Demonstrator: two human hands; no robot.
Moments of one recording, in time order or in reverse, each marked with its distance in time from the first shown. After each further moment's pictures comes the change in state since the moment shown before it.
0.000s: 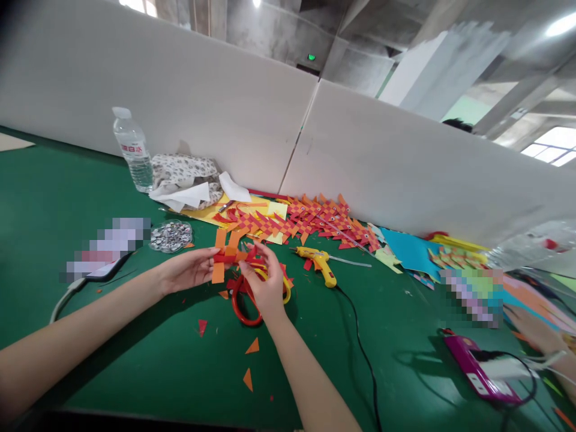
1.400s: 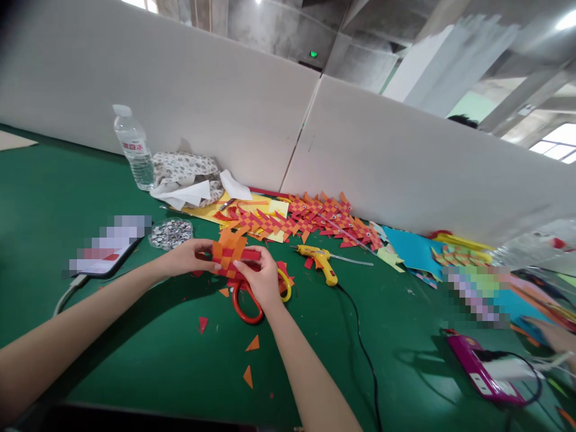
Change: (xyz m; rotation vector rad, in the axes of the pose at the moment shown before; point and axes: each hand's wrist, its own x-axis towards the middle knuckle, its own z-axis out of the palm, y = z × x) left_hand 0.008 0.013 -0.024 1.019 -0.027 0.450; right_hand 0.008 0.014 0.007 0.132 -0.121 0.285
